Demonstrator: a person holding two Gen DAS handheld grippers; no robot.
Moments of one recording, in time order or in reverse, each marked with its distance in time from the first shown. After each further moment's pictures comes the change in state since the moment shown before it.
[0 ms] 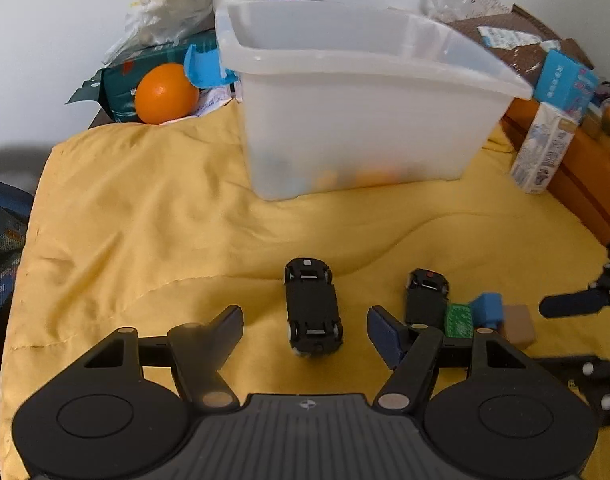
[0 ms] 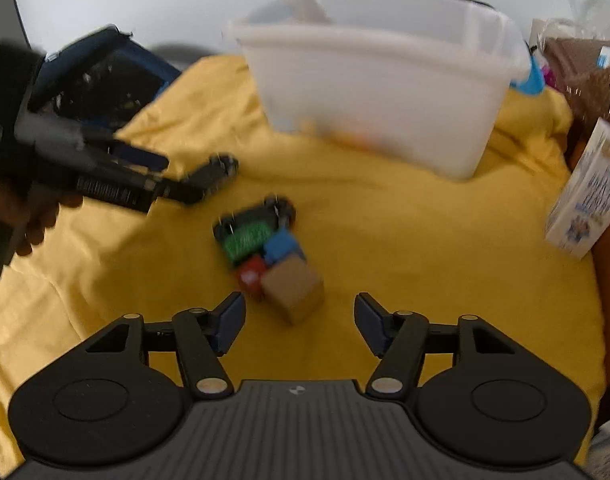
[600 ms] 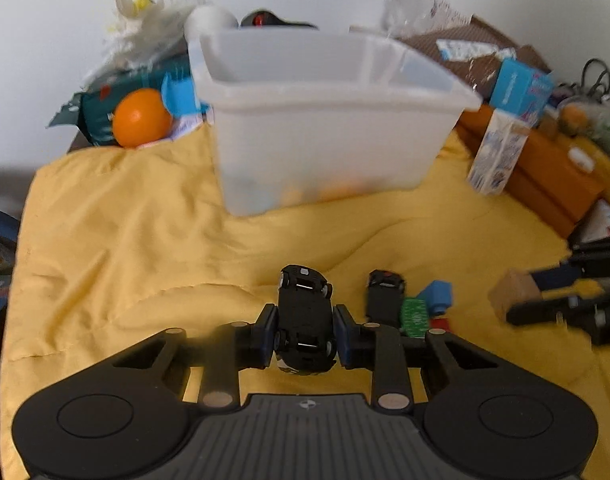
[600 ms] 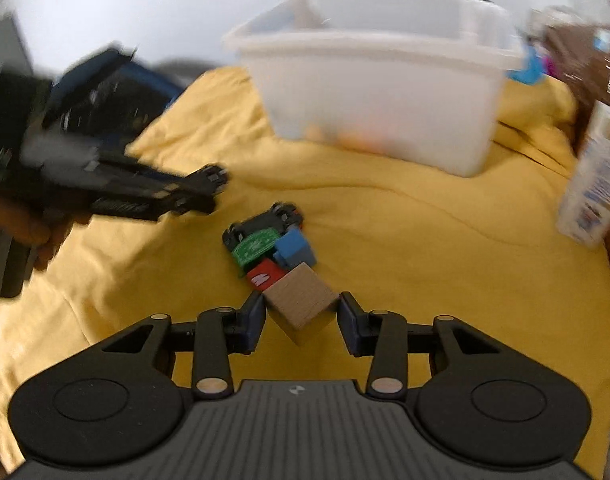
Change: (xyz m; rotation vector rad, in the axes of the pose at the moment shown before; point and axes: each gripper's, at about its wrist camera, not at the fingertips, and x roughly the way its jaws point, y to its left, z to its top) left arm -0.041 -0.004 -0.012 0.040 -0.069 -0.101; right arm -0.013 -0.015 -0.008 0.085 -0.055 0.066
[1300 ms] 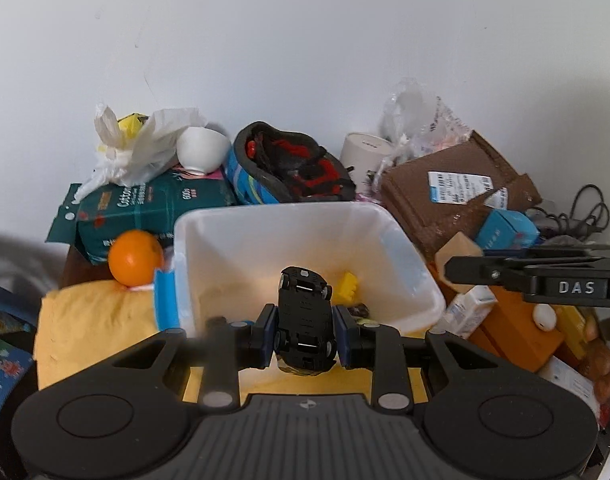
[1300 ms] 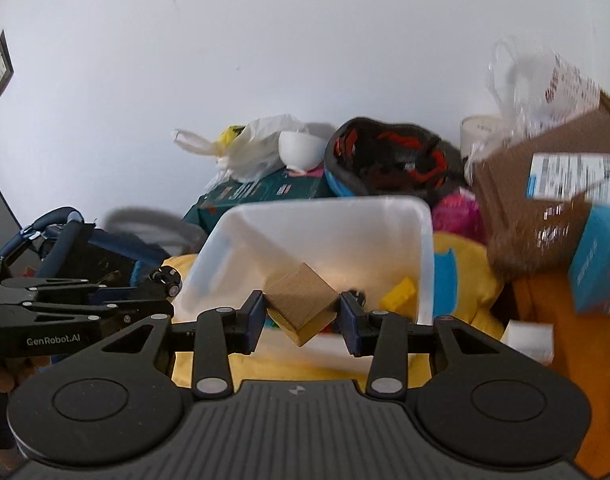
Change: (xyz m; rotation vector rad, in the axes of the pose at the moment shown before) left arm -0.045 -0.009 0.169 -0.077 -0.104 -0.035; right arm -0.075 -0.037 0.172 0.155 -0.233 -0.080
